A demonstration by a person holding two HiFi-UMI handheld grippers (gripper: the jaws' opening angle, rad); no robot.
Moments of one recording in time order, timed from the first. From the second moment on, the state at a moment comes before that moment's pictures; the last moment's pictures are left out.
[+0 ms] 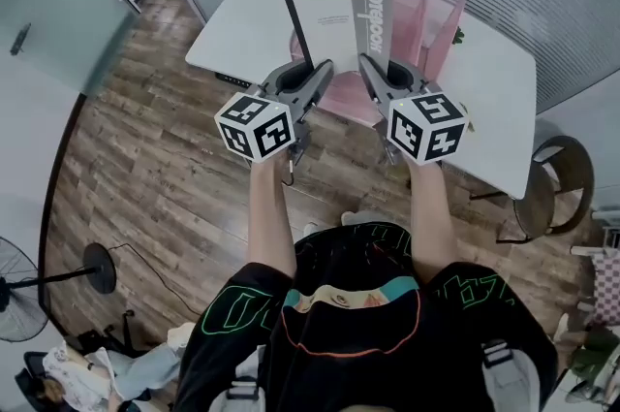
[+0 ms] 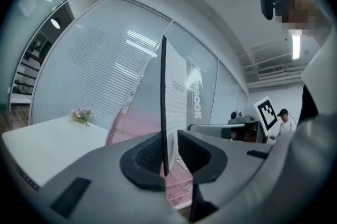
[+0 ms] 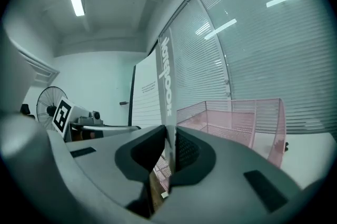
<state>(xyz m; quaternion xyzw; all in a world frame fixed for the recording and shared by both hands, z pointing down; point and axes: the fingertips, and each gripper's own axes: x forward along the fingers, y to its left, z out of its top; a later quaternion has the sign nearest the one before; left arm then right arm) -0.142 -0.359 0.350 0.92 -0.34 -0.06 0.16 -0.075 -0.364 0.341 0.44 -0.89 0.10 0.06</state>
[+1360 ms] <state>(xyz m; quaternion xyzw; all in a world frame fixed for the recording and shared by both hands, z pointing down) -0.179 -0.364 0.350 0.94 -0.28 -0.12 0.17 -0.079 -0.426 0.377 0.58 -0.73 0.04 0.36</state>
